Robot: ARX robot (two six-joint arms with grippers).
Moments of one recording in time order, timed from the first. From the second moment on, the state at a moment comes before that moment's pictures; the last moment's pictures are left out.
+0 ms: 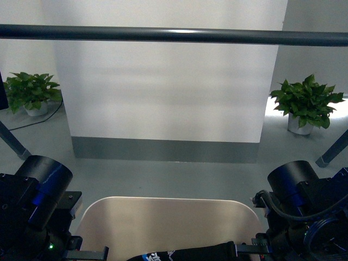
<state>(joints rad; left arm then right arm) -0.16 2.16 0.96 0.11 -0.08 -0.11 0.21 2.27 1.08 0.09 0.00 0.22</state>
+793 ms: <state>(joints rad) -0.18 2.21 0.96 0.13 -0.08 -0.11 0.20 2.31 1.06 0.11 0.00 0.23</state>
